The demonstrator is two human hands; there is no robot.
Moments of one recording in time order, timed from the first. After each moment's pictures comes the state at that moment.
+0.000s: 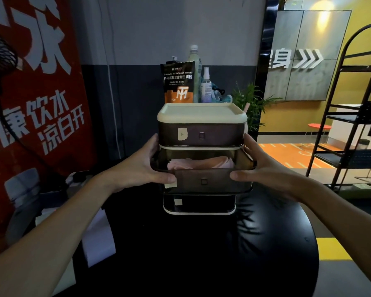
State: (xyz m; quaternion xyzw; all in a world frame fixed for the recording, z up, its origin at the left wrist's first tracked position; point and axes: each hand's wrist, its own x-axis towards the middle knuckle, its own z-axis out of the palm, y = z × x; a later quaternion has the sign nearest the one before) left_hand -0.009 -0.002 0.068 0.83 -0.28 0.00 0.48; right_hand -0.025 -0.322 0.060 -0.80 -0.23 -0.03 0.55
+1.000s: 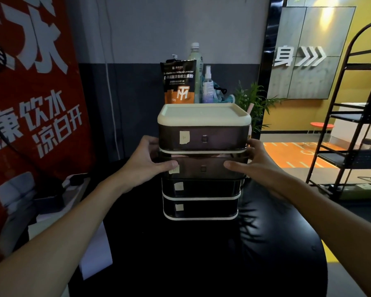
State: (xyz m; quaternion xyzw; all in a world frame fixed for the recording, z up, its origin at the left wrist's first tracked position) left_hand 0.034 -0.008 0.054 0.83 -0.16 0.12 0.53; right_hand 0.030 -0.312 0.045 -0.80 -0.10 -0.13 0.57
